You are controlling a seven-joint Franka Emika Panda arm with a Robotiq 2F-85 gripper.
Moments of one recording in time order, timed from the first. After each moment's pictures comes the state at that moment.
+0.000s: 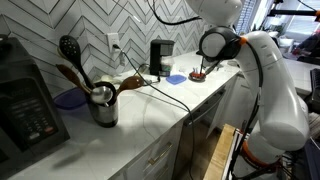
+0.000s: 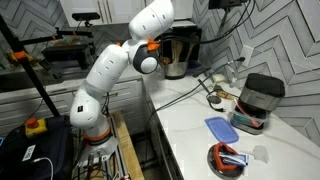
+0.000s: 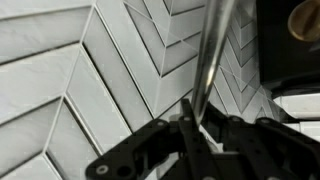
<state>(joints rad) -0.12 0.68 0.21 -0.40 0.23 1.92 -0.62</state>
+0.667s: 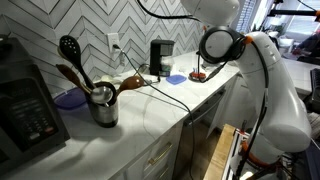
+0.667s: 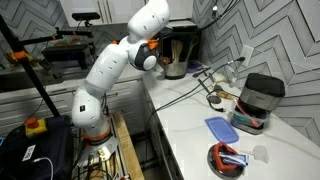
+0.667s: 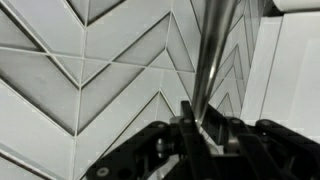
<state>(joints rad) -0.03 0.69 0.38 -0.40 0.40 2.34 -0.76</state>
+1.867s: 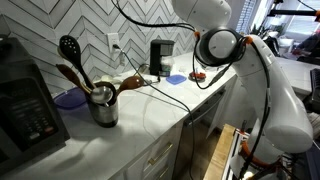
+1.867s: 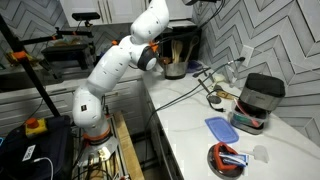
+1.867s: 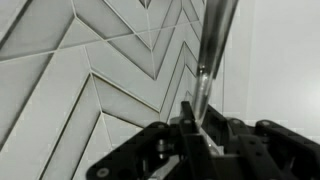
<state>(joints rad) 0.01 0.75 0.59 -0.41 0.60 2.49 -0.81</state>
